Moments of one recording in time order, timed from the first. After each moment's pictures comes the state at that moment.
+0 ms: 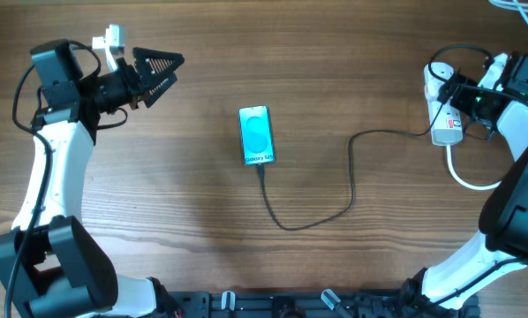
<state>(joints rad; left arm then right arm) 0.25 1.63 1.19 -0.24 1.23 -0.58 -0.41 1.94 1.28 -0.35 -0.21 0.11</state>
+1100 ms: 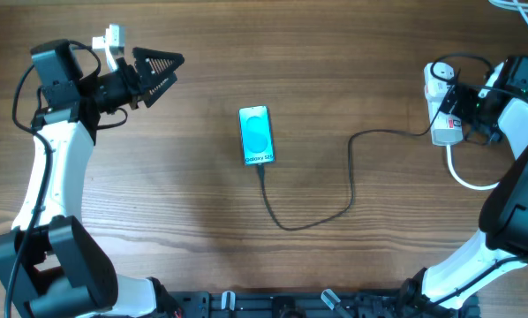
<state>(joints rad) 0.25 1.63 1.19 -0.24 1.23 -0.58 -0.41 1.95 1.30 -0.52 -0.03 0.12</state>
